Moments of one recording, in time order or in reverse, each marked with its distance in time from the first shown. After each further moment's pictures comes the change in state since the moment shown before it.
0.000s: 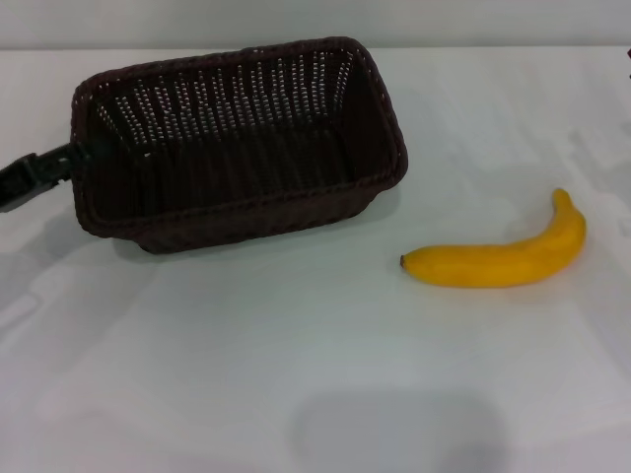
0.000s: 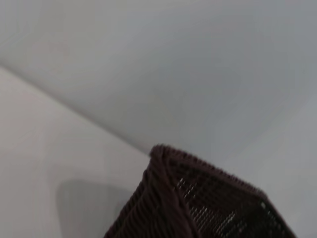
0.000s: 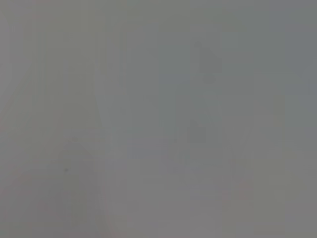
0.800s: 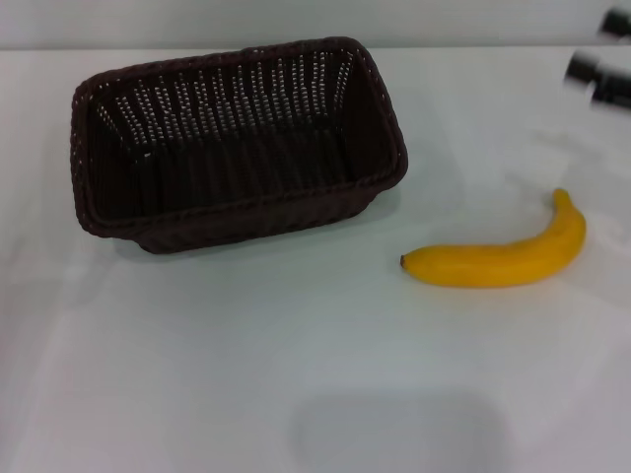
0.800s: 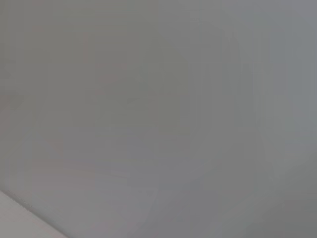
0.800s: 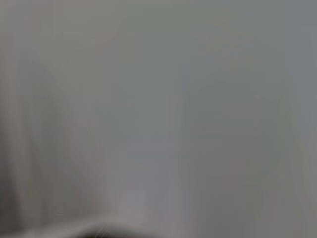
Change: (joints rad) left arm 0.284 -0.107 -0.219 -0.242 -0.598 -0.148 0.742; right arm -0.086 -0.192 -0.130 -0.592 -0.602 0.033 0.594
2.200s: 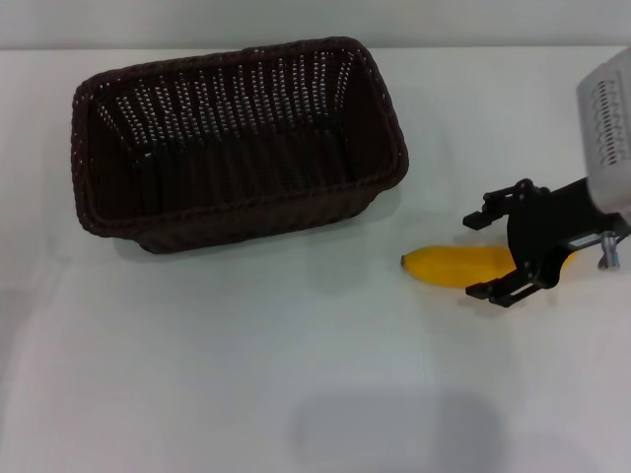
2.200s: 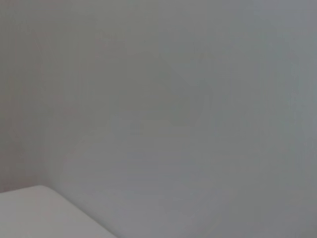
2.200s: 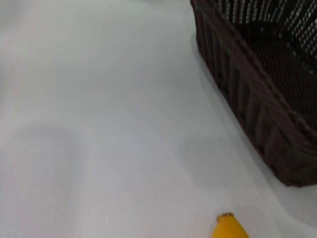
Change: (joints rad) left arm -0.005 -0.001 -0.082 -0.068 -0.023 0.072 0.091; right arm 0.120 0.182 -0.201 -0.601 -1.113 0.032 0.434
